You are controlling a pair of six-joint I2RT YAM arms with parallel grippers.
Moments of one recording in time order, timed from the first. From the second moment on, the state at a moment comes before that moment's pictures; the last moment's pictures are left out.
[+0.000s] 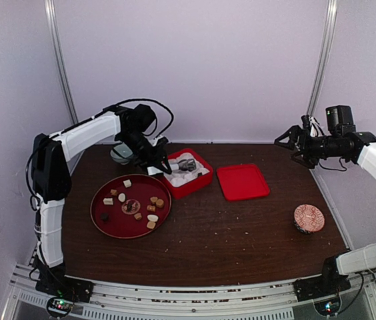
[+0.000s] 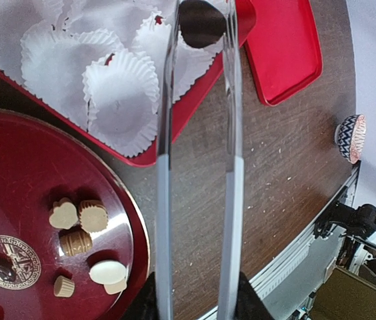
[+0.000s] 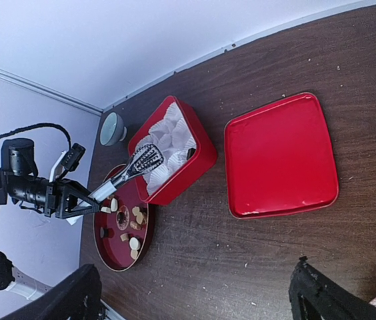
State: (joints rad) left arm -0.54 2.13 2.02 -1.15 0.53 -0.36; right arm 0.10 1.20 1.18 -0.62 -0.53 0.53
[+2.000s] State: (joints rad) left arm -0.41 1.60 1.62 -1.32 0.33 -0.35; right arm 0.10 1.23 1.12 -0.49 -0.60 0.55
